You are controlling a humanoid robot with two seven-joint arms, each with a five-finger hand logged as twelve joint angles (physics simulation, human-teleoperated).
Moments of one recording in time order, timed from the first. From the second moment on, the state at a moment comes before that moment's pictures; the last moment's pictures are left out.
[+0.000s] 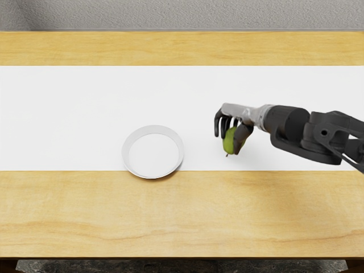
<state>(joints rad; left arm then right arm) -0.04 0.00 0.01 -0.19 0.01 -0.02 0.11 0.89 -0.53 0.53 1.59 -1.25 0.28 -0.61</state>
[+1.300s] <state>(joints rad) -0.04 0.00 0.01 -0.19 0.01 -0.02 0.11 1.04 -0.05 0.52 1.22 -1.22 0.29 -0.61</state>
